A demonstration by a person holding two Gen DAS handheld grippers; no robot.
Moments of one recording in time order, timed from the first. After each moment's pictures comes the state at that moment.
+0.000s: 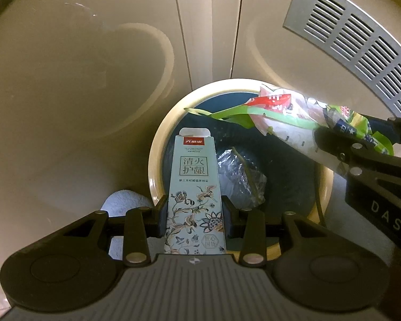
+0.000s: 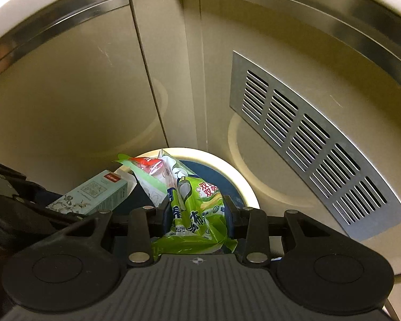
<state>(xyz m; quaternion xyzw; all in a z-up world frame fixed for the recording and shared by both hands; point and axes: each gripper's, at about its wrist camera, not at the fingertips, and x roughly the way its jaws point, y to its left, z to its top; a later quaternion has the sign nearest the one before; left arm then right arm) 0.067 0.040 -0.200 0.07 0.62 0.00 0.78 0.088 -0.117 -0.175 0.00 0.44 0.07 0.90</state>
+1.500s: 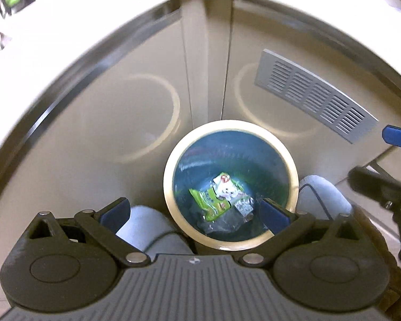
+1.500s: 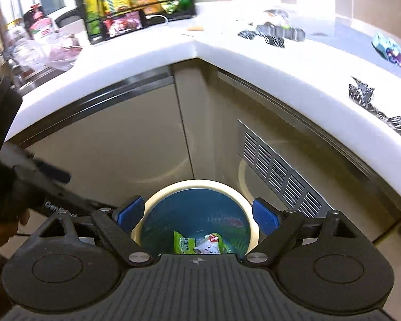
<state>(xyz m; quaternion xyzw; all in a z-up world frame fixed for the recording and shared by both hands) -0.012 0.048 -0.070 0.07 0.53 -0.01 0.84 -0.022 -0.147 -0.071 0.01 0.35 0.12 0.93</state>
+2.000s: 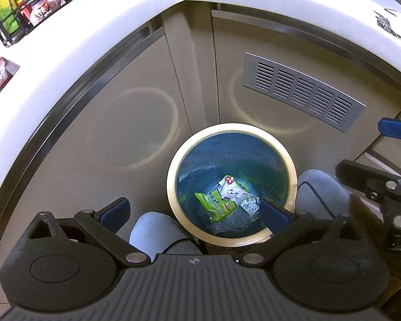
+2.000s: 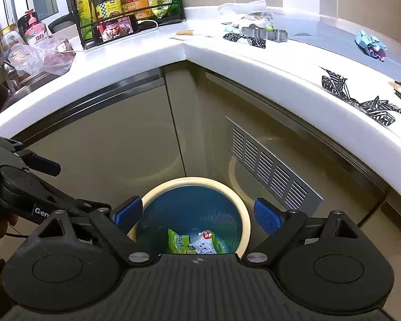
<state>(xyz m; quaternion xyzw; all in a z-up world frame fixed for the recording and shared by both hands) -0.028 0.021 -0.069 0.11 0.52 -0.01 0.85 -0.039 -0.151 -0.069 0.02 0.34 0.10 0.93</state>
